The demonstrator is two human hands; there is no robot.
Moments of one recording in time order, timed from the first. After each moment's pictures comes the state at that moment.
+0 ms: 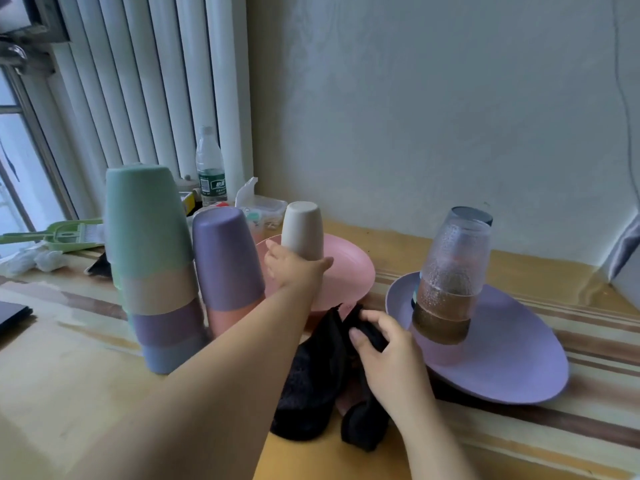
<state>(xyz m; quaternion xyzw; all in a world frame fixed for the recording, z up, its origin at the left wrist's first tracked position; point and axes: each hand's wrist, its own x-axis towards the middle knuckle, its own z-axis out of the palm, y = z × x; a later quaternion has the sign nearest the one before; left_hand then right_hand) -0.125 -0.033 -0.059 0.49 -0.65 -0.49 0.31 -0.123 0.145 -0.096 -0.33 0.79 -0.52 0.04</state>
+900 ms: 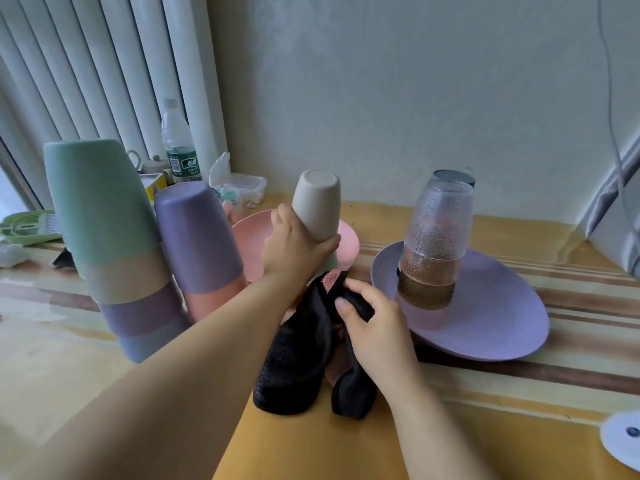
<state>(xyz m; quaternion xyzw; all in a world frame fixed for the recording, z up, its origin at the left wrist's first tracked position) -0.119 -0.010 -0.058 0.35 -0.84 -0.26 0.33 -0.122 0.144 -0.096 -0.34 0.76 -0.56 0.02</state>
